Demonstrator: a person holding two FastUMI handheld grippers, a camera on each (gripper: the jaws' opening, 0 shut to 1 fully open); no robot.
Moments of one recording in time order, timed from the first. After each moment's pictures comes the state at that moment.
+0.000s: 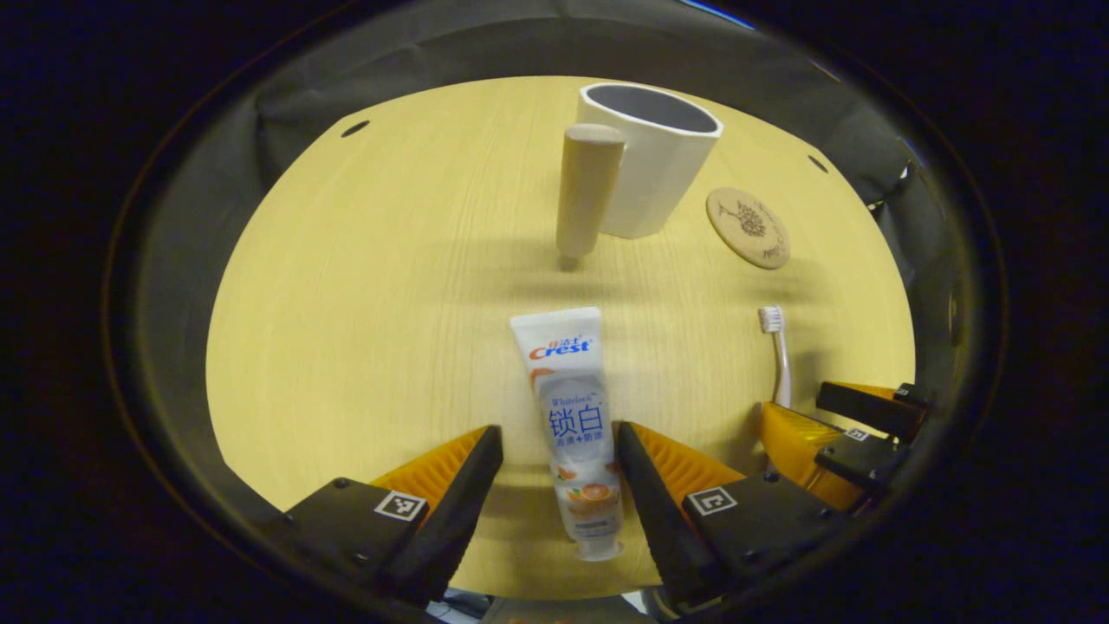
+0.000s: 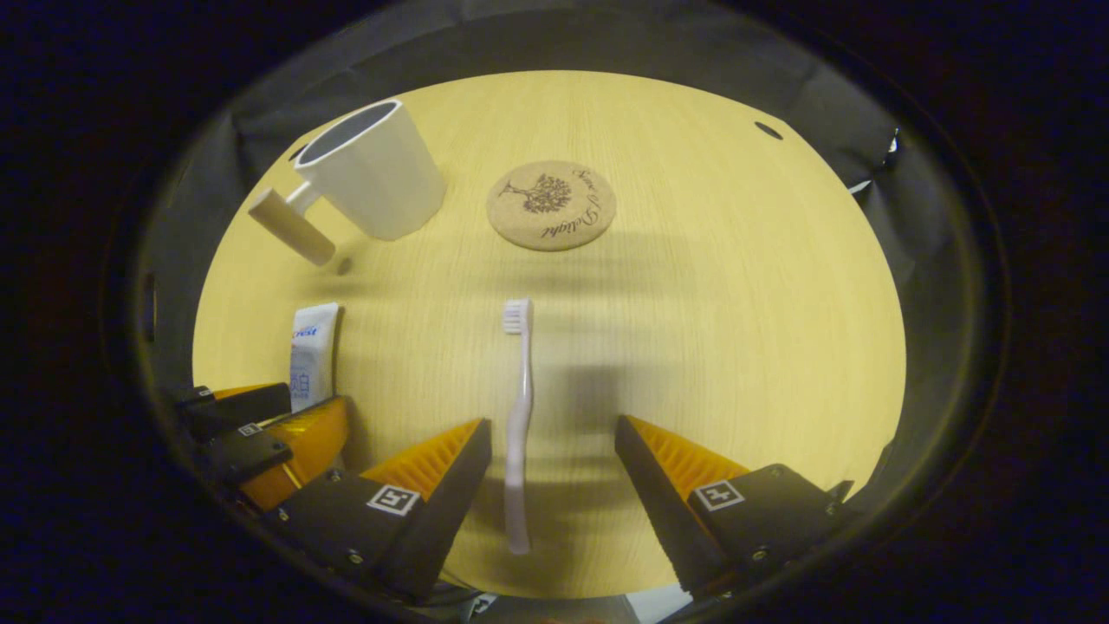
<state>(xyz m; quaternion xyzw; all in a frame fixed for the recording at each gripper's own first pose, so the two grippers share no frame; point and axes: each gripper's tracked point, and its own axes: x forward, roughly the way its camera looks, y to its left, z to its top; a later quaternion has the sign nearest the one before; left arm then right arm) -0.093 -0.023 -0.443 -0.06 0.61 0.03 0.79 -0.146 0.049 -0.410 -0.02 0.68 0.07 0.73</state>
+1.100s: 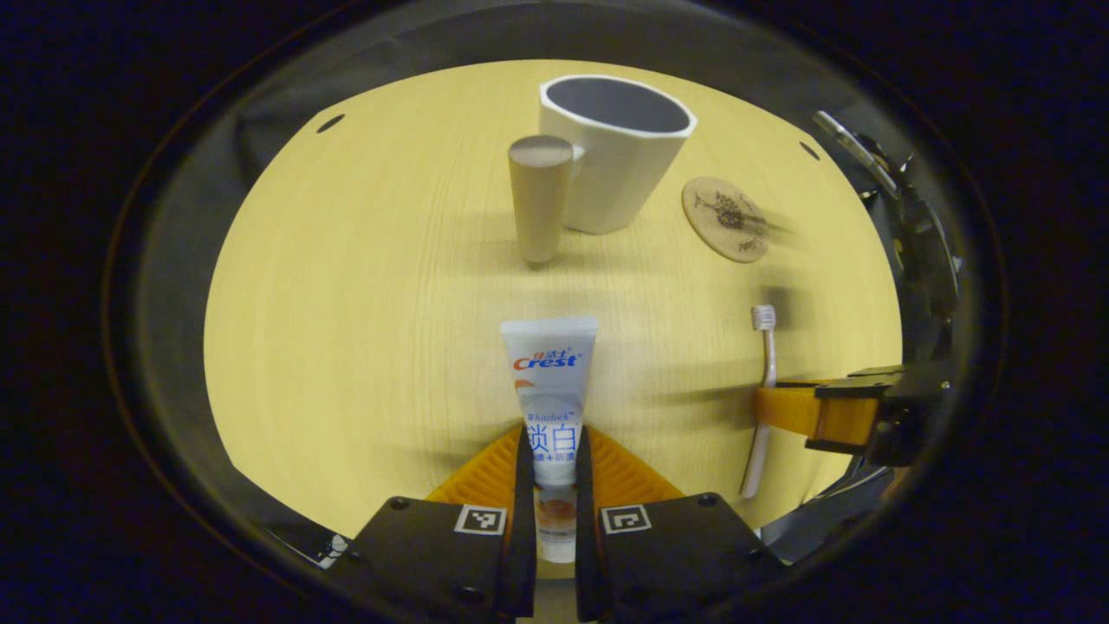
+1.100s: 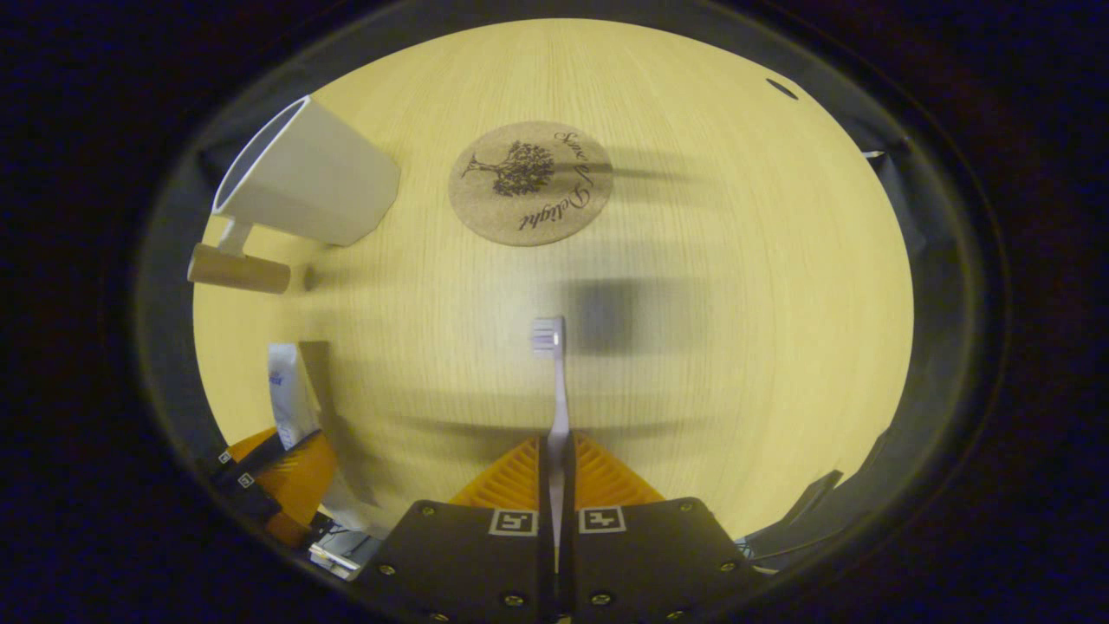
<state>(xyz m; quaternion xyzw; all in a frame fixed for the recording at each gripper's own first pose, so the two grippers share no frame) -0.076 -0.029 -0.282 -0.08 0.64 0.01 0.77 -0.132 0.050 -0.413 0.00 0.77 0.05 0.64</state>
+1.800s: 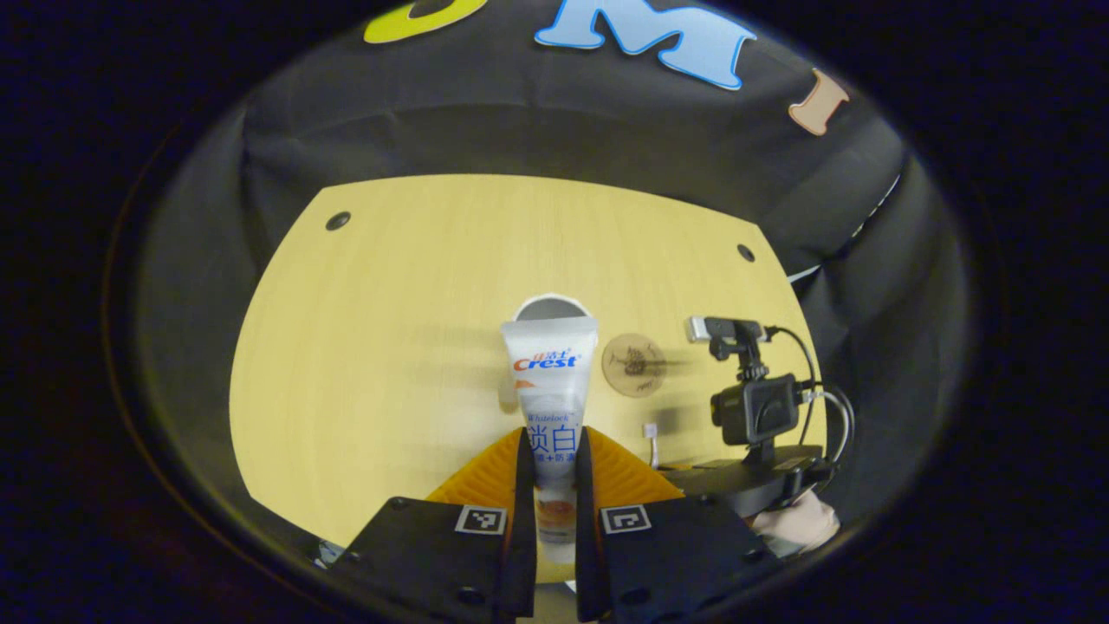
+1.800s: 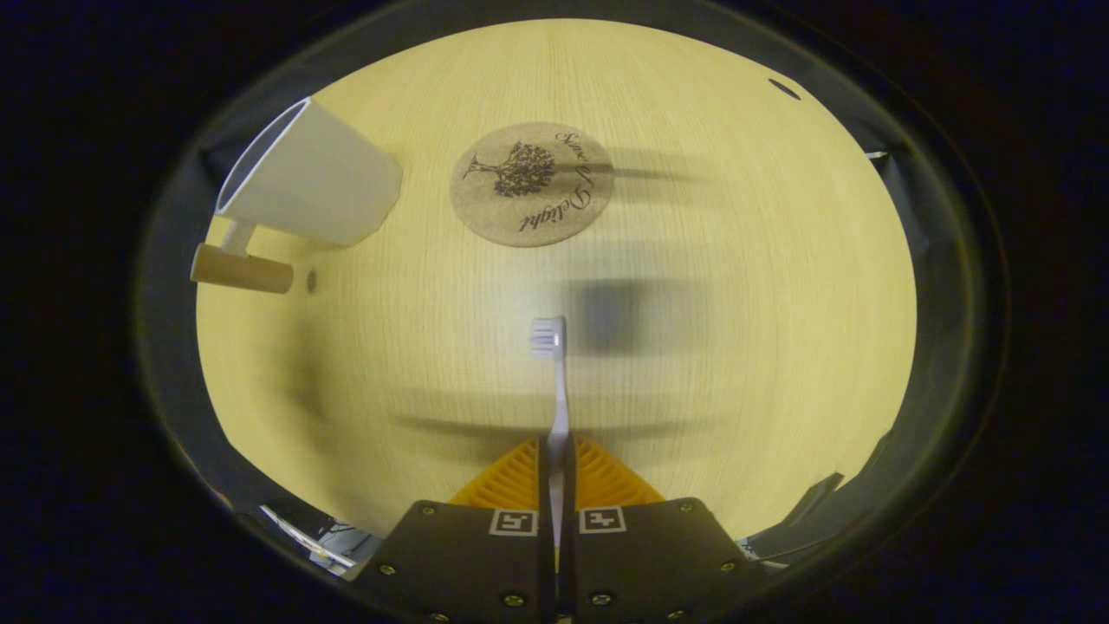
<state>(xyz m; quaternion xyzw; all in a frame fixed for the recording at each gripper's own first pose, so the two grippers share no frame) 0.058 -0.040 -0.109 -0.10 0.51 -0.02 0.85 -0.130 0.050 -0.413 0.01 0.76 0.05 0.64</state>
